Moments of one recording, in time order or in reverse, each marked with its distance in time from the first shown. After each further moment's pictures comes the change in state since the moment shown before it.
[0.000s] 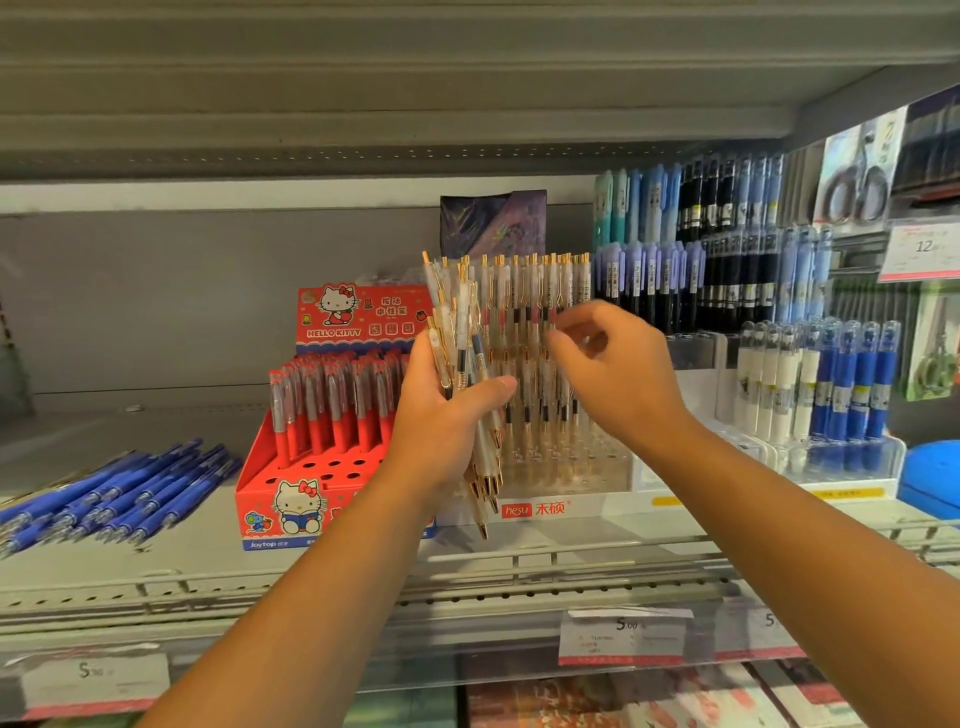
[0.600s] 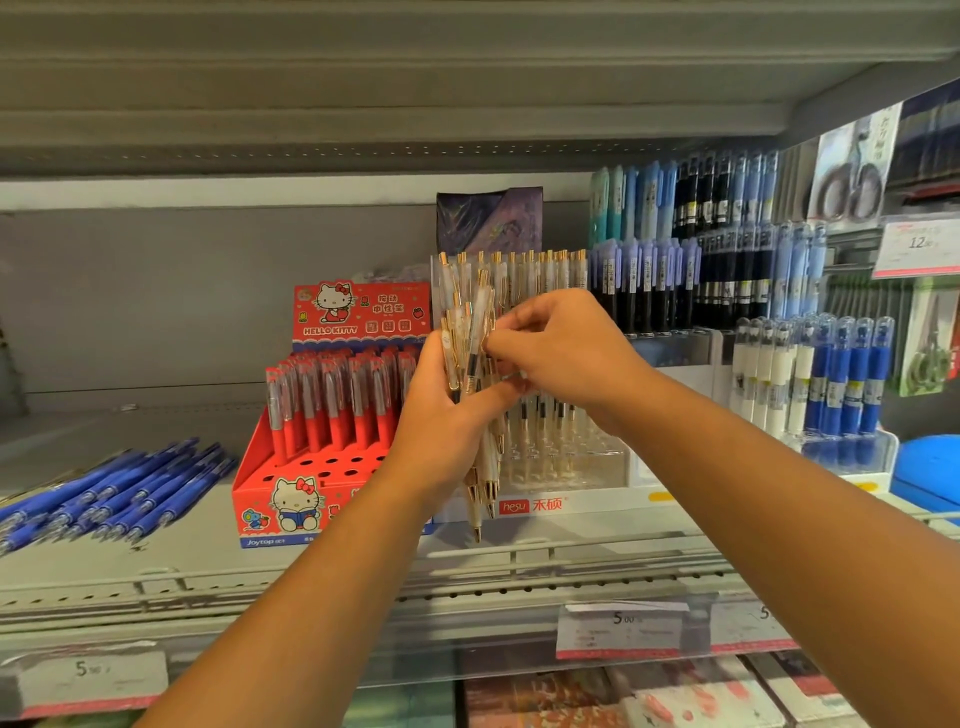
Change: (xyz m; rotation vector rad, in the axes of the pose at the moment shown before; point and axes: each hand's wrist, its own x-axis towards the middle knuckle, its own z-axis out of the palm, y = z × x) left_hand 0.000 -0.004 0.002 -0.079 -0.133 0.031; right_hand 0.008 -0.054 0.005 0.308 -0.327 0.232
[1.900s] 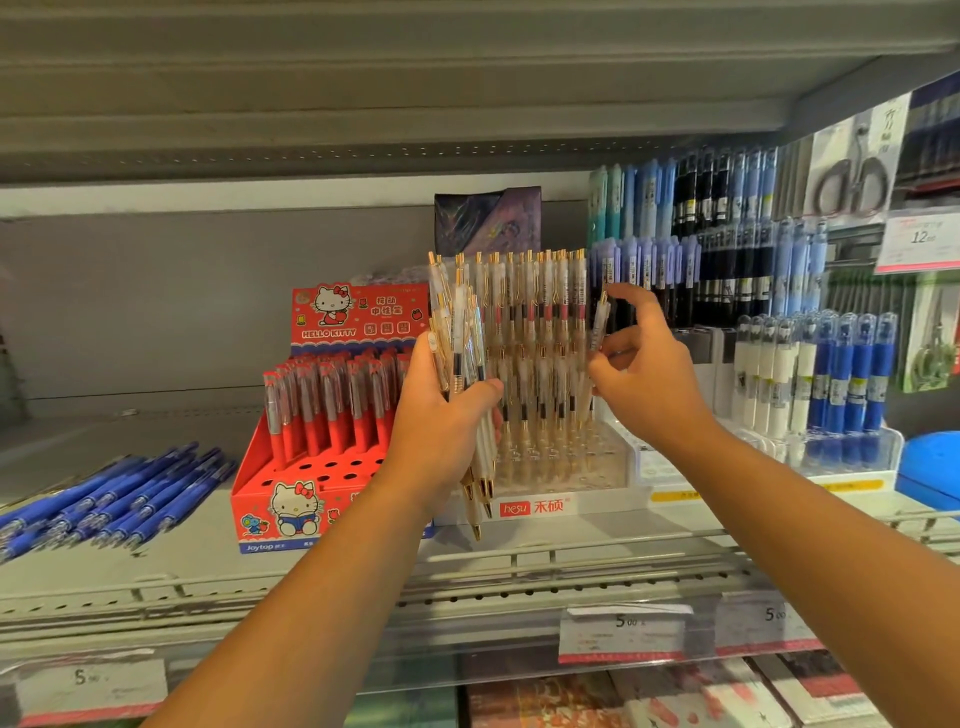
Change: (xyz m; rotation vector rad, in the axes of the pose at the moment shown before) left_hand 0.000 0.001 -0.002 0.196 0.152 -0.071; right_hand 0.006 0.090 -0.043 -0.216 0.334 -0.112
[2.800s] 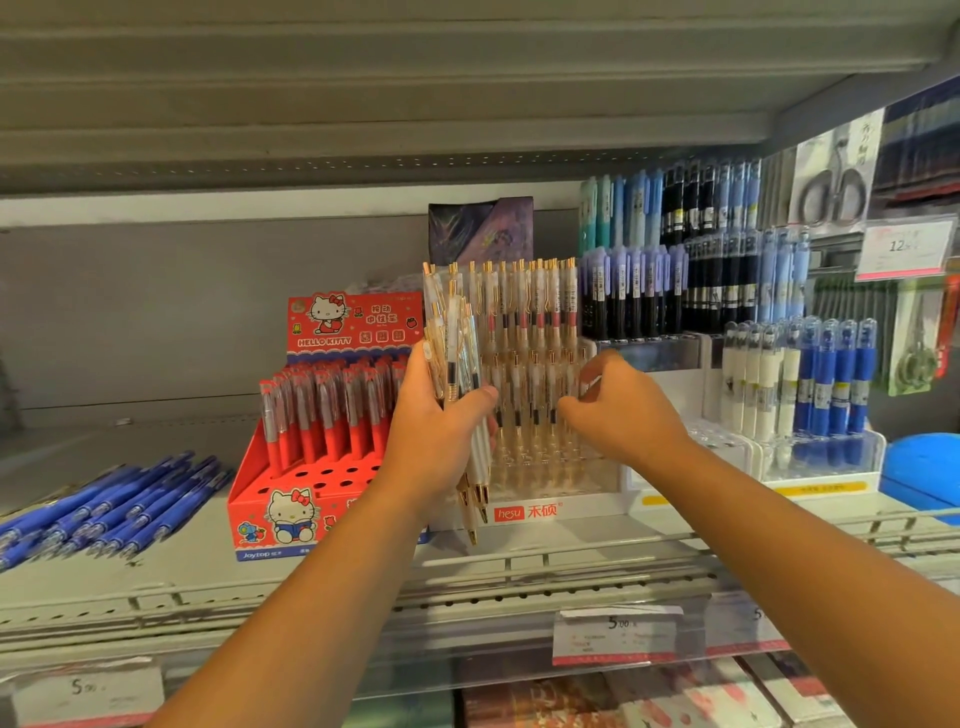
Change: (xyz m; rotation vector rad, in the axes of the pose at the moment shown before) left_hand -0.002 0.001 0.000 0.013 -0.012 0.021; right_hand -0.009 0.000 0.012 -0.364 -0.196 0.159
